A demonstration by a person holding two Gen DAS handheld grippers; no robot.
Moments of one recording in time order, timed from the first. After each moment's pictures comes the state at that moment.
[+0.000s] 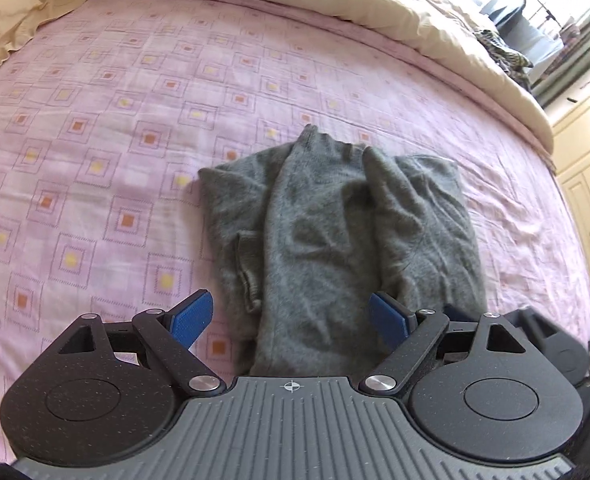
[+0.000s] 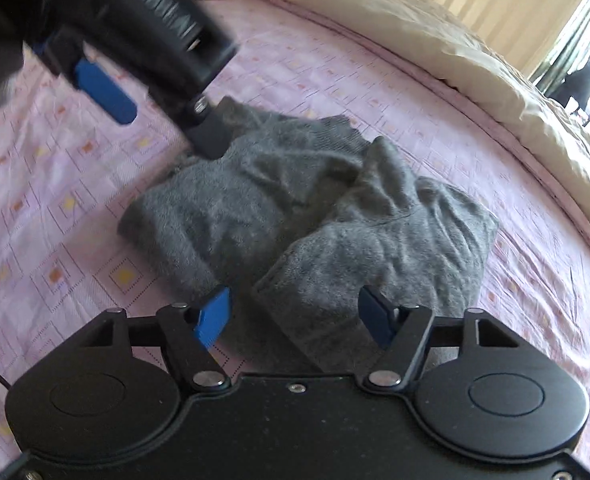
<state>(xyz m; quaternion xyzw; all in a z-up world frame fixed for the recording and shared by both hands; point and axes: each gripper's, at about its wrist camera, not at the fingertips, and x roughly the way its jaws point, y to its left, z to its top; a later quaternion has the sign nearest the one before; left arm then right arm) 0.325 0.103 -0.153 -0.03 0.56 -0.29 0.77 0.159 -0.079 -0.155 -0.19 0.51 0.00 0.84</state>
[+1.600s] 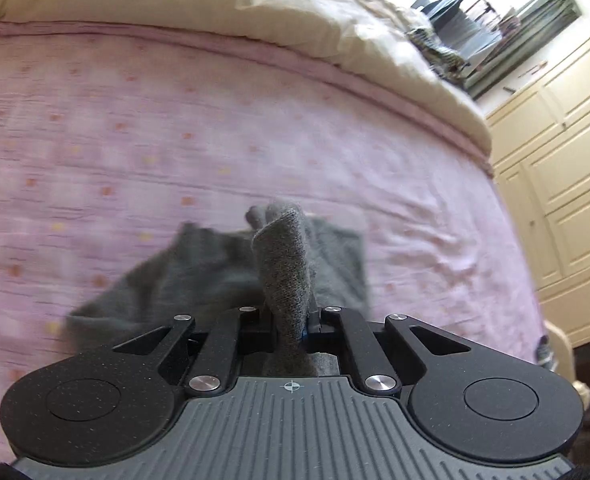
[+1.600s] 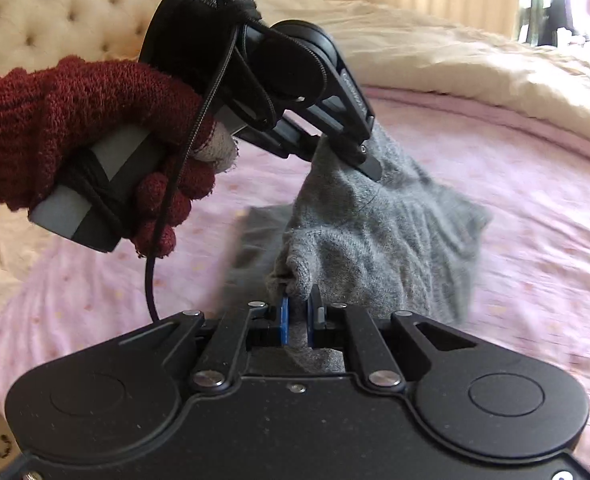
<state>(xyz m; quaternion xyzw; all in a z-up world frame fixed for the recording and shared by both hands) 0.403 0.022 -0.143 -0.05 0.55 -0.38 0.74 0.157 -0.093 -0.086 0.03 0.46 0.04 0.89</state>
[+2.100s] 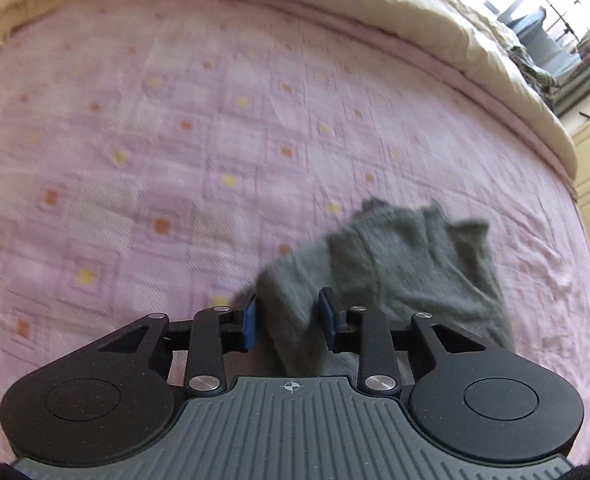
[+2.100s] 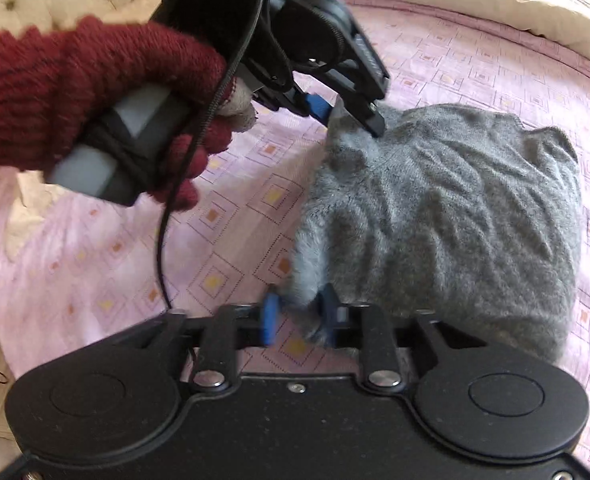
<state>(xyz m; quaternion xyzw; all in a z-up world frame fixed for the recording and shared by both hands) 0.436 0.088 -0.204 -0.04 0.55 -0.28 0.78 0.179 -0.056 -0.154 0.03 0.53 0.12 0.84</state>
